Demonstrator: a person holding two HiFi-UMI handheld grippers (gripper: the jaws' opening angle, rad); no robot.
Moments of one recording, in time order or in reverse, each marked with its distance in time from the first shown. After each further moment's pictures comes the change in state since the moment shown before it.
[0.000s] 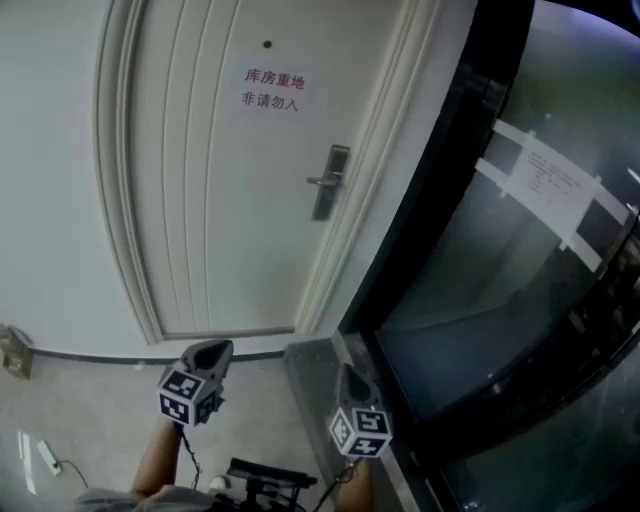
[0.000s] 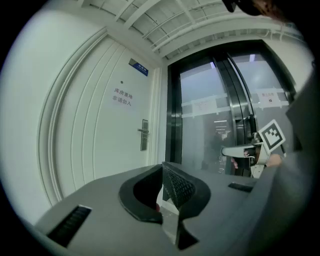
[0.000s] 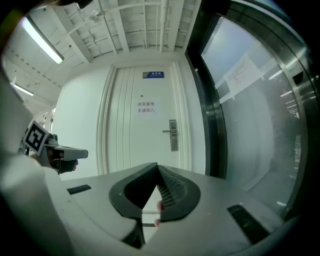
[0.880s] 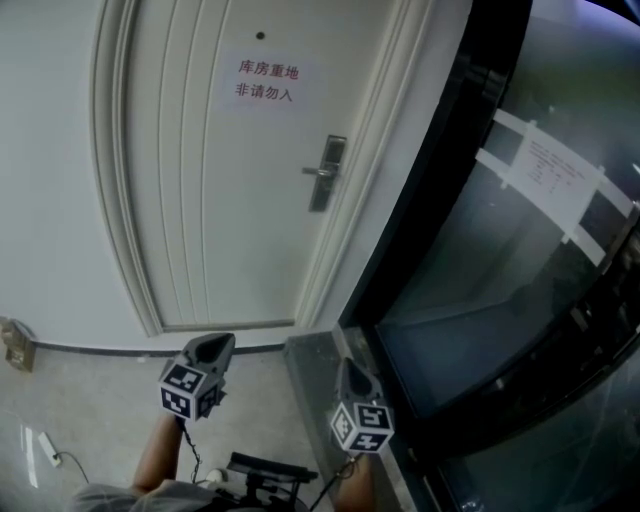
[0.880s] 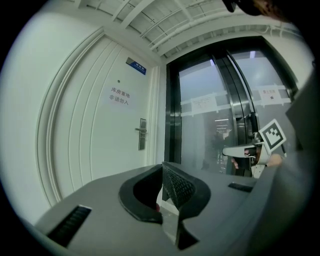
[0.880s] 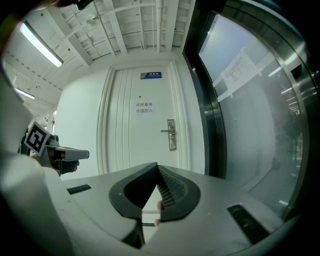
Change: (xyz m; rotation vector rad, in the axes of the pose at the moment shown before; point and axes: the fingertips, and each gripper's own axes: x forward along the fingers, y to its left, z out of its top) left arm 0.016 -0.025 -0.001 0.006 0.006 0.011; right arm -0.005 -0.027 -0.004 0.017 -0.002 0.019
